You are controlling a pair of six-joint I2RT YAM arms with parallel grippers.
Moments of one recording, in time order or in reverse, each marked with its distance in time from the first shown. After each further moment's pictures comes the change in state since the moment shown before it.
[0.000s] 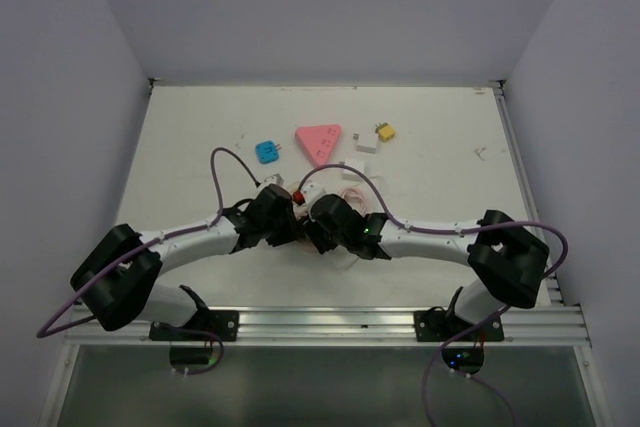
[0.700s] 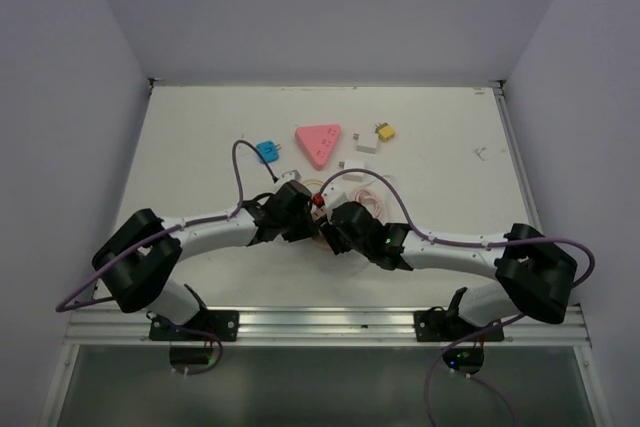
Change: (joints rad) left arm -0.082 0.144 0.136 -0.019 -0.045 -0.029; right arm -0.014 -0.164 -0.172 0.096 0.084 -0.005
